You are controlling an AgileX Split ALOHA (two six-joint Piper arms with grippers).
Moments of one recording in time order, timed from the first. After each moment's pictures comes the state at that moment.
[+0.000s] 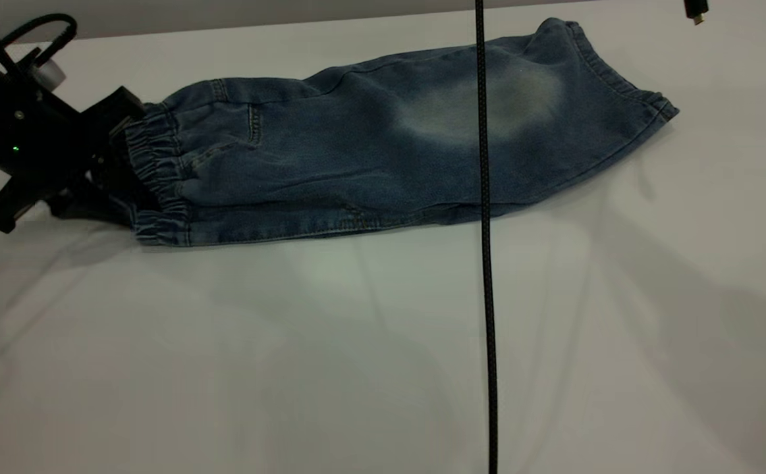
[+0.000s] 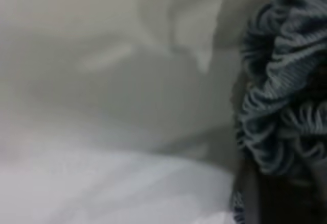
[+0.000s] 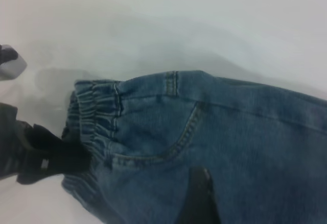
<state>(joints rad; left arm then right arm) 0.05 2.15 -1.00 -0.95 0.48 0.44 0.47 2.41 -2.27 0.47 0.98 -0.28</state>
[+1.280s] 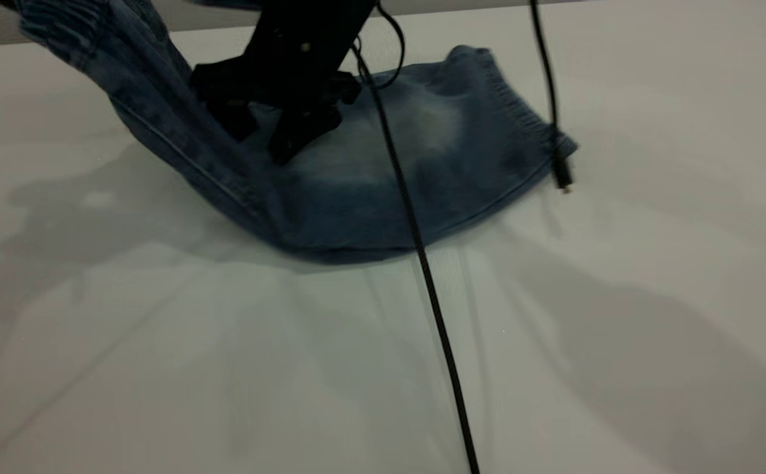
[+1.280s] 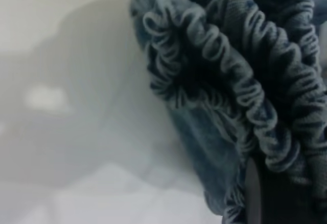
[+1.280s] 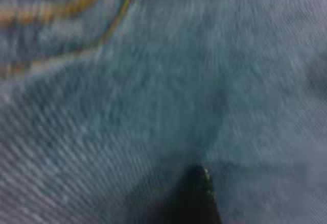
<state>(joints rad) 0.04 1.58 -1.00 -0.68 0.66 0.28 0.62 2.67 -2.27 0.61 0.92 -0.32</state>
